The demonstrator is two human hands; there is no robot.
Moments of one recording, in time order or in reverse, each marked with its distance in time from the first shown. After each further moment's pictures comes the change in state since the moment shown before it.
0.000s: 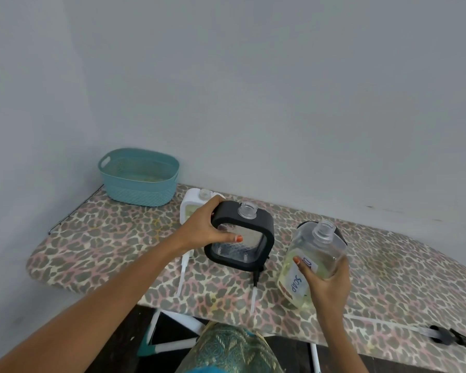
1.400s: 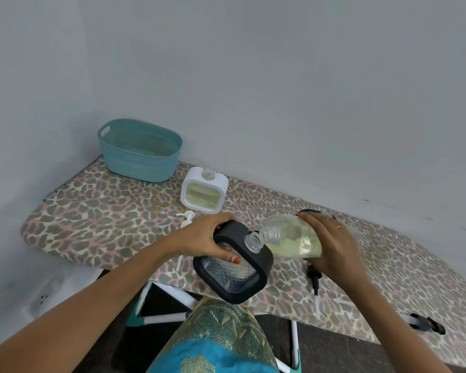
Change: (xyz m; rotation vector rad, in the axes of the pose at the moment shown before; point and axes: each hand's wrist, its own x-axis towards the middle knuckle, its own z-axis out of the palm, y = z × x) left_hand -0.033 -0.022 0.008 0.160 -0.274 0.037; right_hand 0.038 -0.048 -0.022 -0.789 -0.423 -1.060
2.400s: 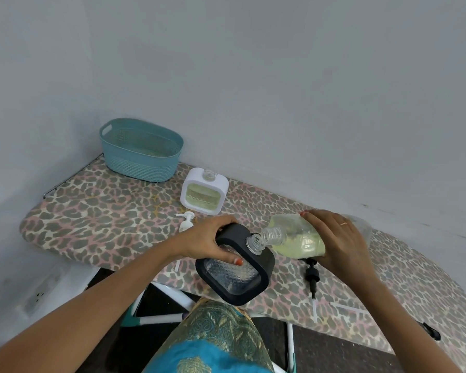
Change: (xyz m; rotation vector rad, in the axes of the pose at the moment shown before) left_hand 0.001 0.001 0.006 -0.033 0.015 -0.002; right_hand 0.008 0.010 -0.012 -0.170 0.011 -0.111
